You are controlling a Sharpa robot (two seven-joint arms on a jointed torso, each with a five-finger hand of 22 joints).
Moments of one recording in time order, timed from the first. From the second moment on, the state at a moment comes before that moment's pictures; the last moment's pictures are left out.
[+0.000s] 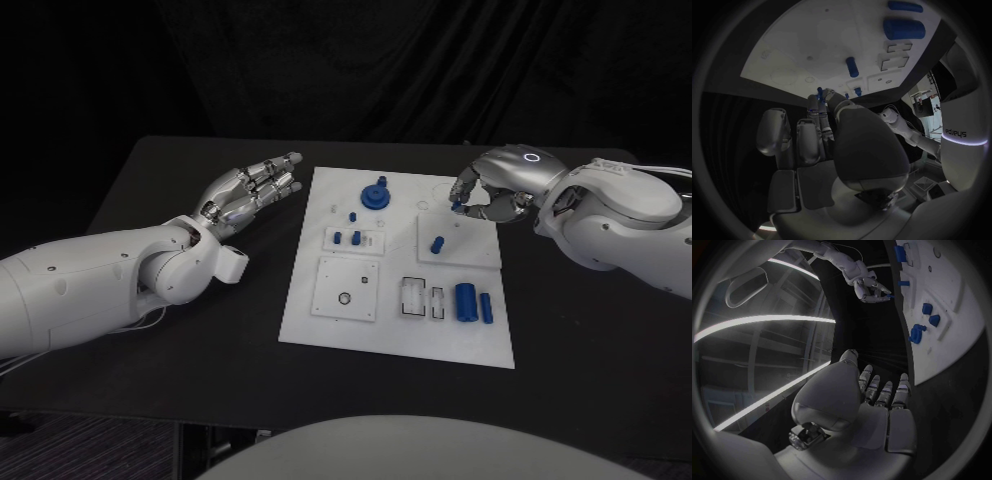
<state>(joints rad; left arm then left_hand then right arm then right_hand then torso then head) 1.19 -0.94 -0.21 1.43 -0.17 -0.03 0.68 1.50 0.19 -0.17 0.29 0.56 0.43 0.05 0.04 0.04 0.14 0.07 0.10 0.03 0.03 0.15 0.00 0.01 0.16 0.12 0.25 0.04 0.27 1.41 -0.93 -0.25 1.58 -1.66 -0.35 -0.01 1.43 -0.09 0.32 0.07 0.21 1.10 0.11 0.19 0.27 1.15 0.04 0.28 0.16 1.46 -0.03 1.36 1.24 0.09 1.41 0.08 1.18 1.31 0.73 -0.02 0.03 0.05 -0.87</state>
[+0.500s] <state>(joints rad) 1.19 -0.94 -0.21 1.43 -0.17 -0.03 0.68 1.50 0.19 -0.17 0.29 0.56 0.43 0.06 0.04 0.04 0.14 0.07 0.10 0.03 0.04 0.15 0.00 0.01 0.16 0.12 0.25 0.04 0.27 1.42 -0.92 -0.25 1.74 -1.63 -0.36 -0.01 1.43 -0.09 0.32 0.07 0.21 1.11 0.11 0.19 0.27 1.16 0.04 0.28 0.16 1.46 -0.03 1.36 1.24 0.09 1.41 0.08 1.19 1.31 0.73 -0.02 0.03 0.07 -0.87</state>
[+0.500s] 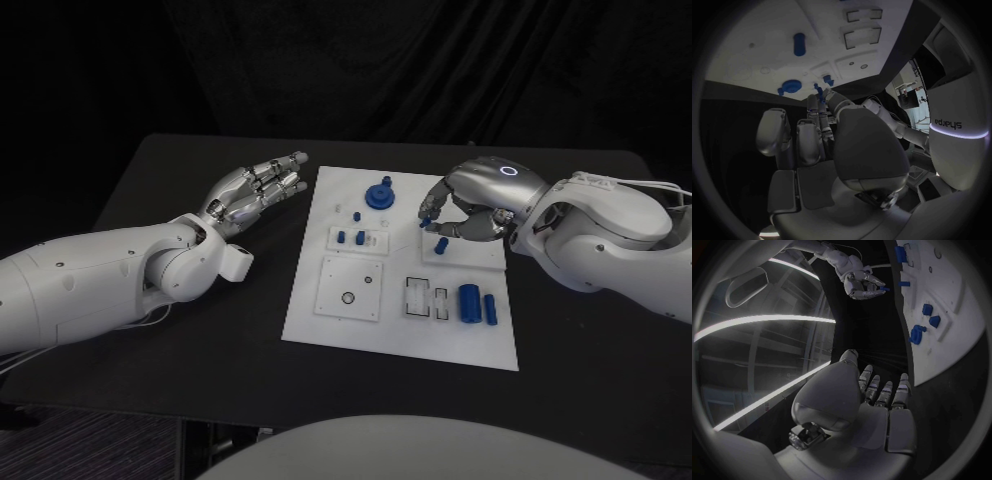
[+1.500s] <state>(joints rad) 1.19 -0.93 -0.21 1.45 -0.17 -0.03 0.68 1.50 0.19 -0.17 0.28 0.56 0.44 0.07 0.04 0.04 0.15 0.07 0.10 0.03 0.04 0.16 0.01 0.01 0.16 0.13 0.26 0.05 0.27 1.30 -0.73 -0.25 1.67 -1.62 -0.30 -0.01 1.44 -0.08 0.32 0.07 0.21 1.11 0.11 0.19 0.27 1.16 0.04 0.27 0.16 1.46 -0.03 1.36 1.24 0.09 1.41 0.08 1.19 1.31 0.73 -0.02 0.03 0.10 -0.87</state>
